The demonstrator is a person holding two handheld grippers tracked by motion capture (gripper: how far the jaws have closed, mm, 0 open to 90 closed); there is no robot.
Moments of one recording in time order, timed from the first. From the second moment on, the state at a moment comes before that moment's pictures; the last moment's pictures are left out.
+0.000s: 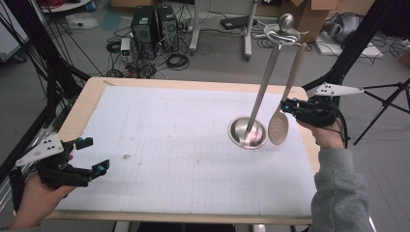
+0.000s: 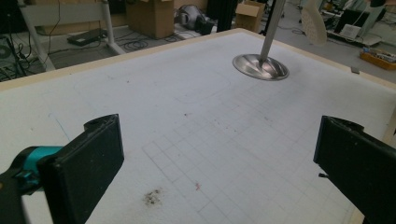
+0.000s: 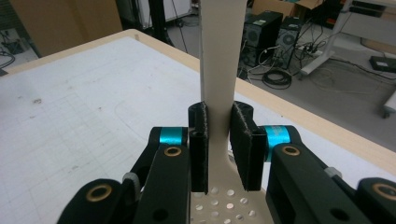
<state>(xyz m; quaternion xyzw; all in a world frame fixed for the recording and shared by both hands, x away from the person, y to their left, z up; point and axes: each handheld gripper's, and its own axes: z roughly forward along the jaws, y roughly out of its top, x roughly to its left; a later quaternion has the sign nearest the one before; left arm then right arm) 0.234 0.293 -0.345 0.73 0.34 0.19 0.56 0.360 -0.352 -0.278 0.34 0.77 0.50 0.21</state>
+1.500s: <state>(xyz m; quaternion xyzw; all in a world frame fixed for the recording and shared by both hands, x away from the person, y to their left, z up) 0.251 0.282 -0.352 0.74 0.33 0.17 0.56 0.310 -0.318 -0.298 0.29 0.75 0.56 0.21</state>
